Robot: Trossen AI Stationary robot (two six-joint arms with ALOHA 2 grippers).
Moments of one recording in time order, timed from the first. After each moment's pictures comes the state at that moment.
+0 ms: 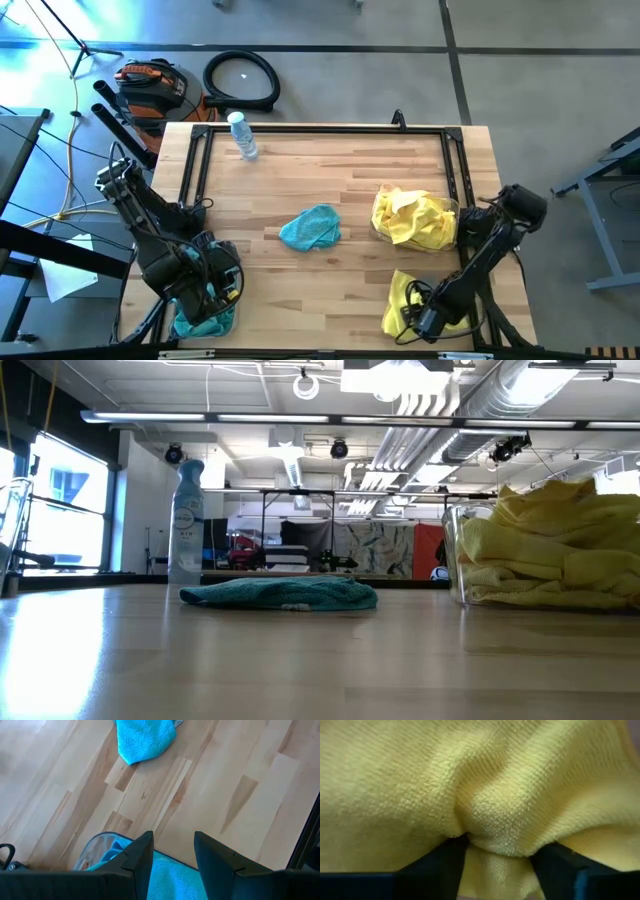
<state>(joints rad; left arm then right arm) -0.92 1.48 1.37 -1.38 -0.51 -1.37 0.94 1.77 0.93 -0.62 -0.12 2.24</state>
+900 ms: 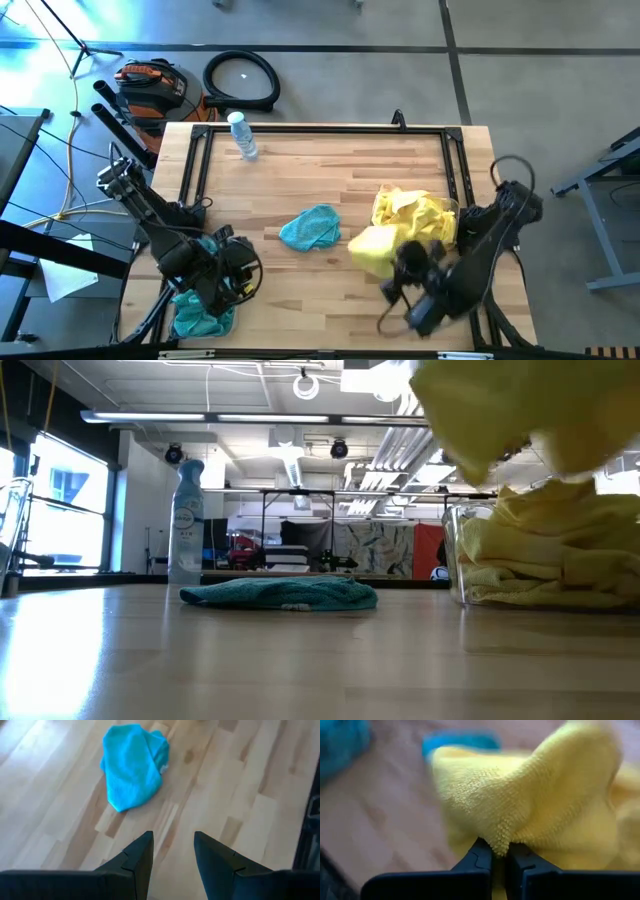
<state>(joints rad) -0.80 1.48 1.37 -1.20 -0.61 -1.14 0.81 1.74 1.70 -1.55 0.65 1.74</state>
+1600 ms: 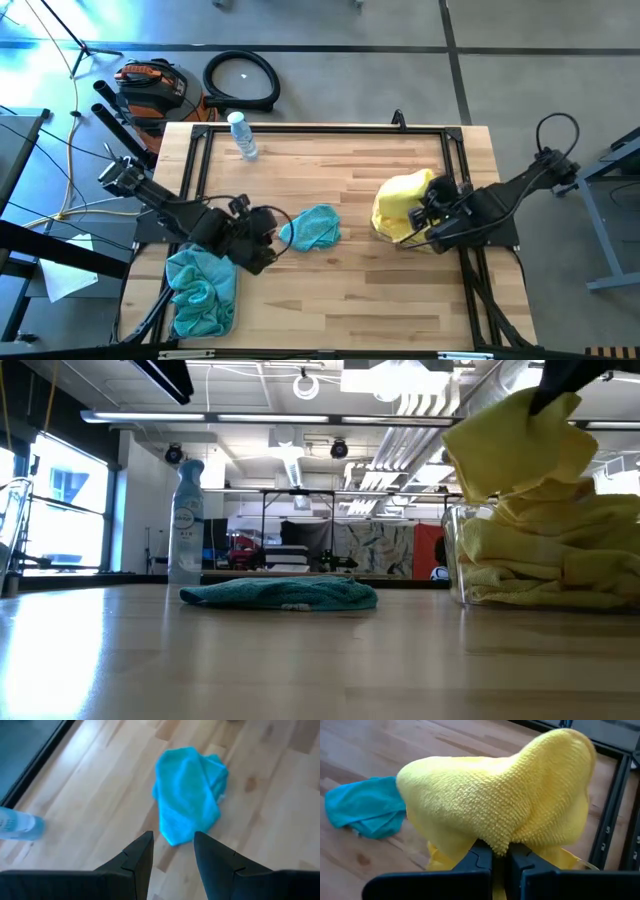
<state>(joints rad) -0.51 1.48 1.37 -1.20 -0.64 -0.88 0.53 1.20 1.24 -1.57 0.68 1.61</state>
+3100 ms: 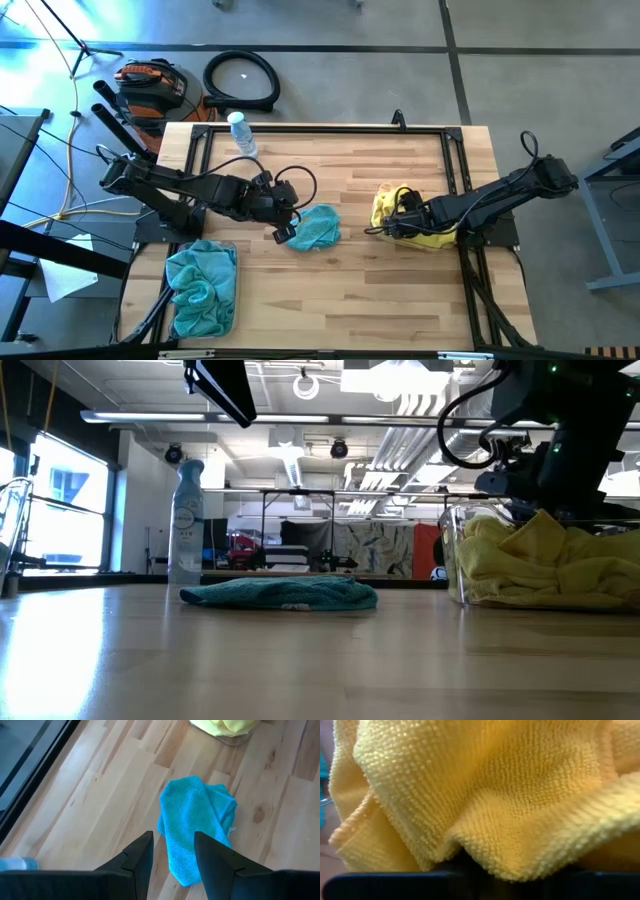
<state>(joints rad) -0.22 1.48 1.37 -0.97 -0.48 -0.50 0.21 1.32 0.61 -0.70 0.34 1.52</state>
